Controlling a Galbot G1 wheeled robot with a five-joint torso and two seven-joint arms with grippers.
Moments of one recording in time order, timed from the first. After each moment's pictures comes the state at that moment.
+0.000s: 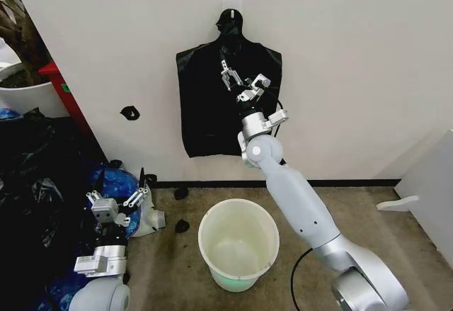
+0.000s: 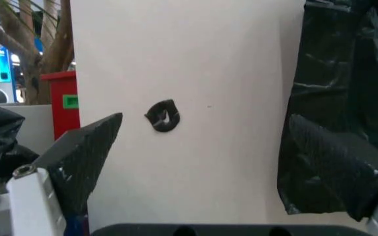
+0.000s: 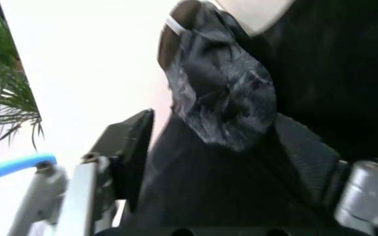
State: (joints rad) left arm 1.57 -1.43 -0.66 -2.10 -0.14 -0.34 -0.03; right arm -0.42 1.45 0.00 1.40 1.09 0.33 -0.18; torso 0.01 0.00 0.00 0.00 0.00
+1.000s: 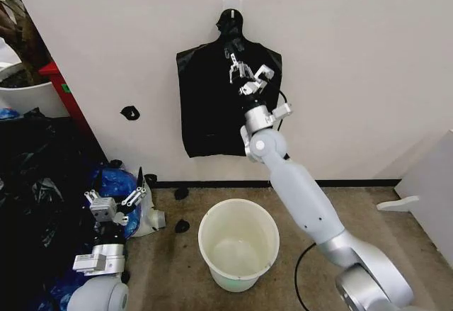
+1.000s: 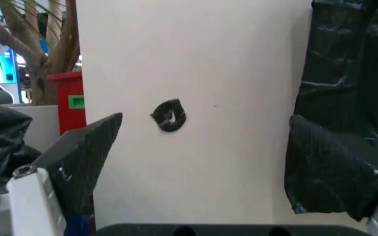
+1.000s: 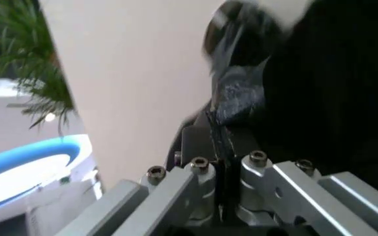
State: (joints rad) left arm 1.57 -1.41 -0.67 -2.09 -0.14 -0.34 -0.05; right arm -0.54 1.38 -0.03 1.54 1.08 0.35 -0.23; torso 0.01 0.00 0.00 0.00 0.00
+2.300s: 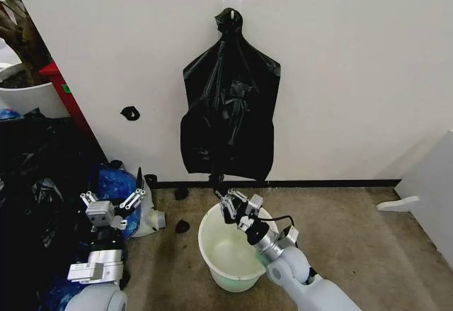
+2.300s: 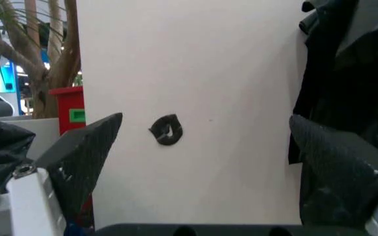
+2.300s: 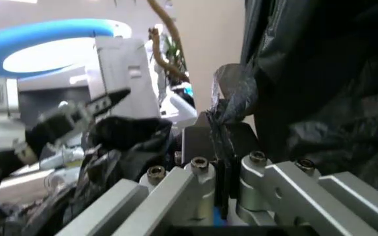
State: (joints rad) left arm 1.62 -1.42 -0.66 -2.15 -0.13 -0.36 -0.05; right arm -1.12 1.21 -0.06 1.68 0.67 0.48 -0.53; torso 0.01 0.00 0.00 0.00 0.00
